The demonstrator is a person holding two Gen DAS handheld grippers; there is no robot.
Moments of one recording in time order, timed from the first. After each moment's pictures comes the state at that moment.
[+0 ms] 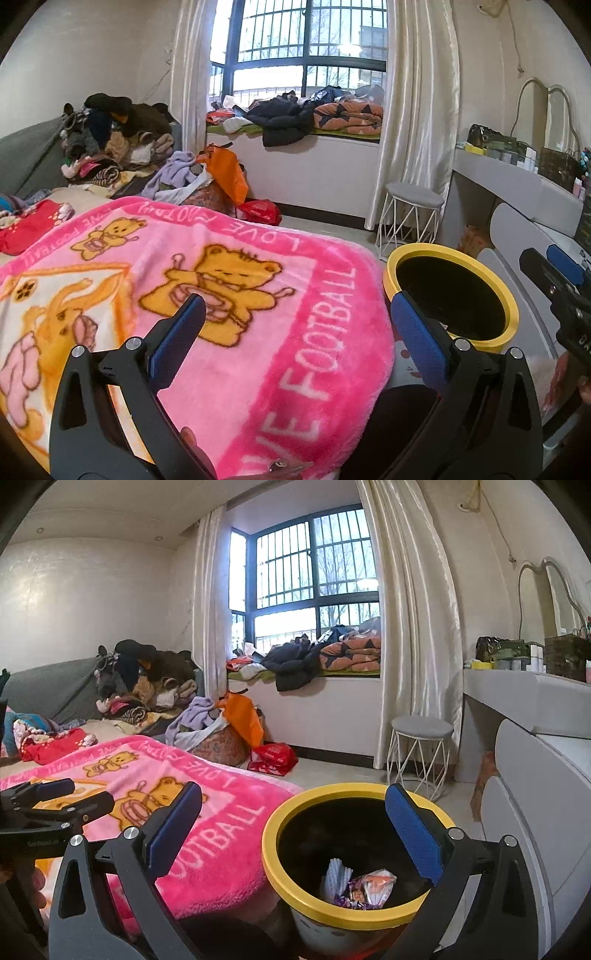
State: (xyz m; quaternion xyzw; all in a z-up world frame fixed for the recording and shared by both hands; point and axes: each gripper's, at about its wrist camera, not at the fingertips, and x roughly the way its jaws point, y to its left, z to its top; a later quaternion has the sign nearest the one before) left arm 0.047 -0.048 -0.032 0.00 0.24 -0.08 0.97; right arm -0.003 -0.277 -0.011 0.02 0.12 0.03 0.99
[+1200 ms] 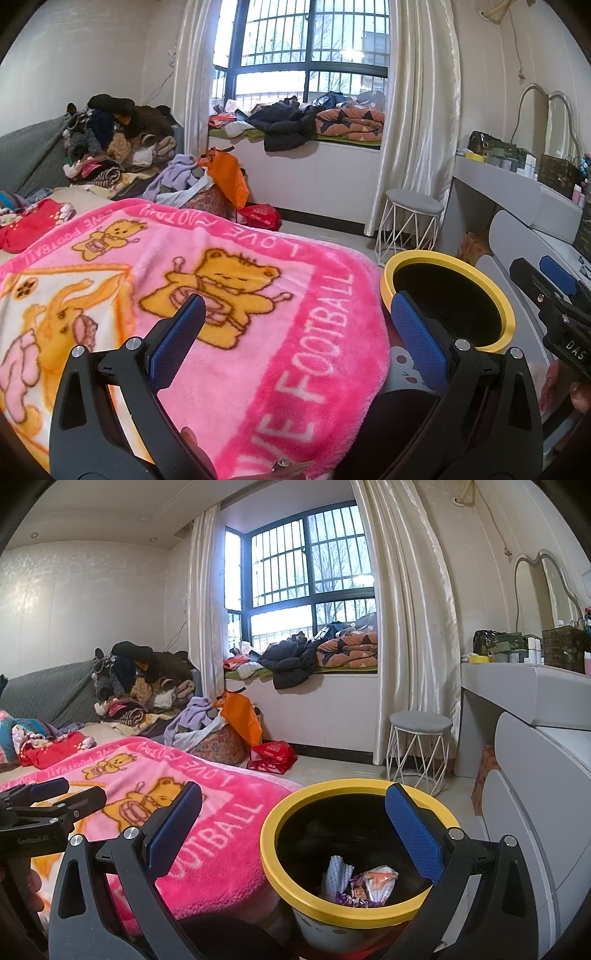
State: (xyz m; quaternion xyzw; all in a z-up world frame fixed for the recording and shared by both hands) left arm 0.047 -0.049 -0.027 -0.01 0.23 -0.07 0.97; right arm -0.005 -0.276 -0.016 0.02 0.12 0.03 0.99
